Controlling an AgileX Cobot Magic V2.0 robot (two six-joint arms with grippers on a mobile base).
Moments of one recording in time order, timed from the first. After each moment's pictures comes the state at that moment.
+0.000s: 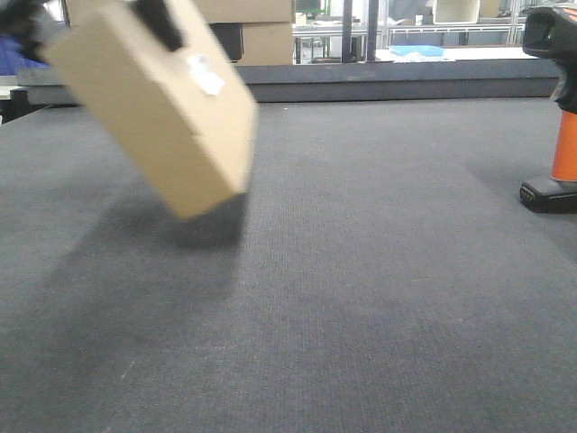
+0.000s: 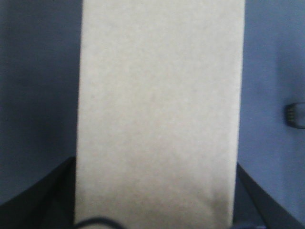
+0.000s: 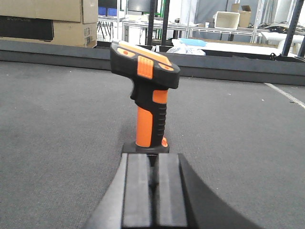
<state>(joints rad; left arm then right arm) -0.29 1.62 -1.38 -0.36 0.82 -0.25 -0.10 0.00 0.00 0.05 0.09 -0.07</state>
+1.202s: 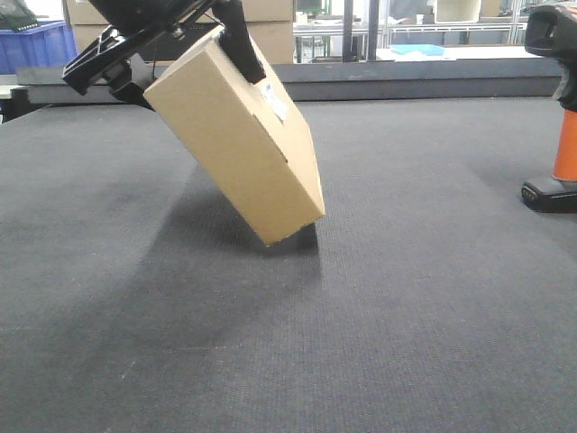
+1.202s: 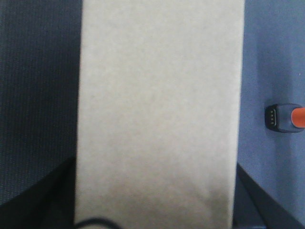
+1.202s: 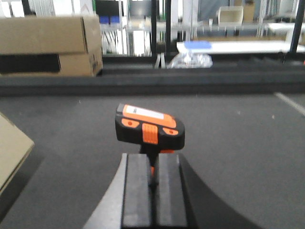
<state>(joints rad) -0.41 1.70 -1.38 -0.37 0.70 -0.34 -0.10 0.37 -0.36 0.15 0.12 -0.07</state>
